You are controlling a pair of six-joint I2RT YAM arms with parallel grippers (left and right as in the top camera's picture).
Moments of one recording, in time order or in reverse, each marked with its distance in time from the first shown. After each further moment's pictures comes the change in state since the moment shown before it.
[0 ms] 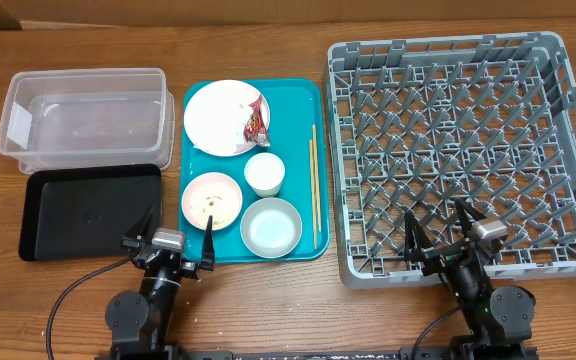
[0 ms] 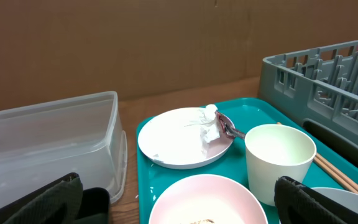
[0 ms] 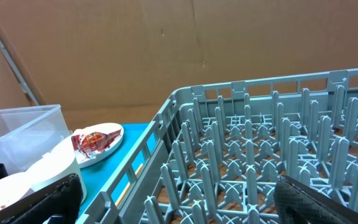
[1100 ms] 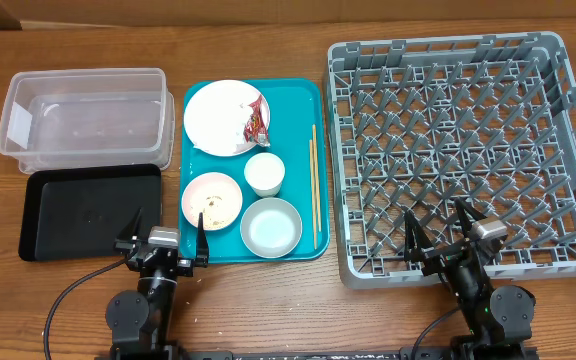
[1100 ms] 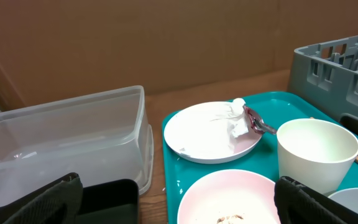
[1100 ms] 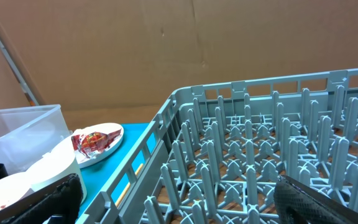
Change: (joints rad) left arm 0.000 0.000 0.000 -0.008 -0.101 0.045; right arm 0.000 0.000 0.000 0.000 0.000 0.000
